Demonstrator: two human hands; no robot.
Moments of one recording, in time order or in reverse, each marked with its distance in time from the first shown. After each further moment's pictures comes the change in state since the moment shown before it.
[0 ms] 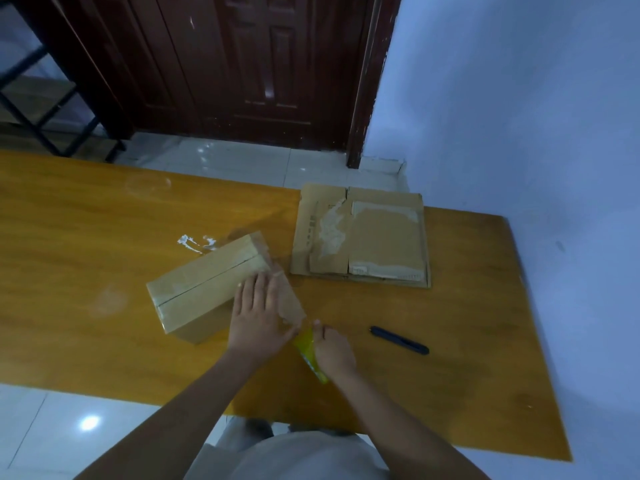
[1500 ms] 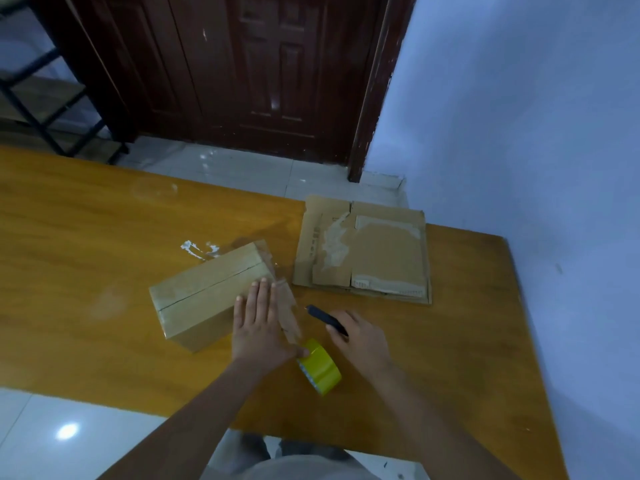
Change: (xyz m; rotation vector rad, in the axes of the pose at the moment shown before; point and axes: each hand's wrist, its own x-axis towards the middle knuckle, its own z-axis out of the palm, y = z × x) left_hand 0.000 0.004 0.003 -0.041 -0.232 -0.147; right_hand 0.011 0.018 -0.055 -0.414 0.418 -0.649
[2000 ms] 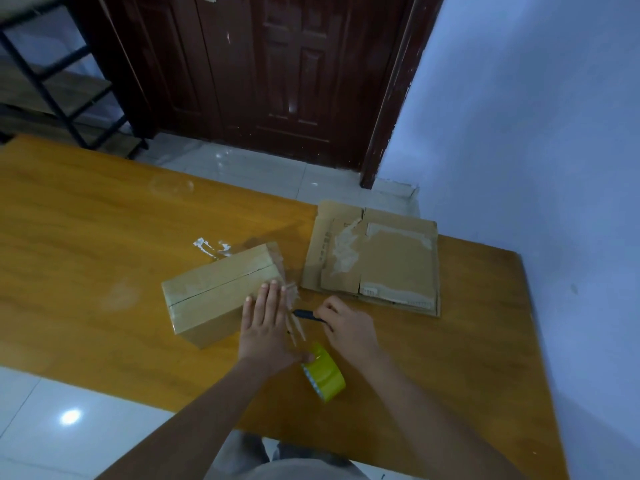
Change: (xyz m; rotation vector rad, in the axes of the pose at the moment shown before) left_hand -0.001 0.003 -0.007 0.062 0.009 -0.023; right_hand 0.036 -0.022 -0.007 -0.084 -0.006 -0.293
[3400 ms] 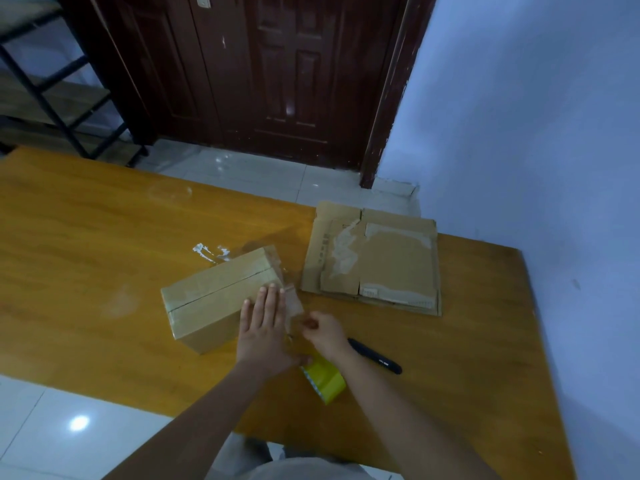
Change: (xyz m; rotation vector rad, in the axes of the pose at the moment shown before) left_hand 0.005 -0.007 0.012 -0.024 0.033 0.065; right_hand 0.025 -0.025 0.035 0.709 -0.425 0.705
